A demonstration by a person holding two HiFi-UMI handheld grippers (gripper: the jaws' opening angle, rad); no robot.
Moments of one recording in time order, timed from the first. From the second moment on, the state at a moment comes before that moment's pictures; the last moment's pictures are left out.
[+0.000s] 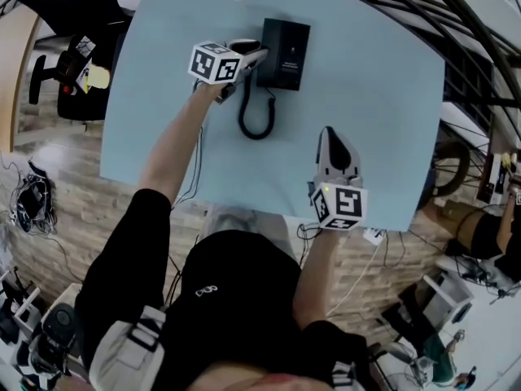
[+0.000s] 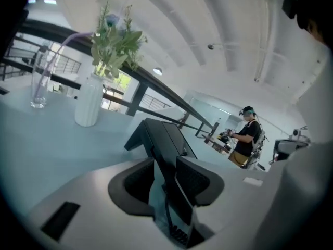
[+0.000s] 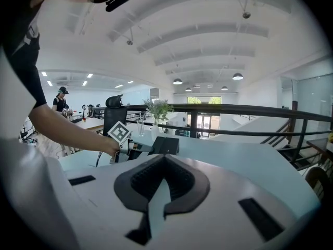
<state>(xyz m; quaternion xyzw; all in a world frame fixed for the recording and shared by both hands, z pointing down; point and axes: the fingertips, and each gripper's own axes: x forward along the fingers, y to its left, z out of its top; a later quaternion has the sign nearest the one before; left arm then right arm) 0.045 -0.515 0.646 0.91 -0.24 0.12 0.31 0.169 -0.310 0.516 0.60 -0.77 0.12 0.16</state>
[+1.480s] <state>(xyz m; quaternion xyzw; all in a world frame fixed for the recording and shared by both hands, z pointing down) -0.053 -0.384 0.332 0.83 -0.56 -0.07 0.01 0.086 -0.383 0.351 0.54 -0.84 0.01 0.00</state>
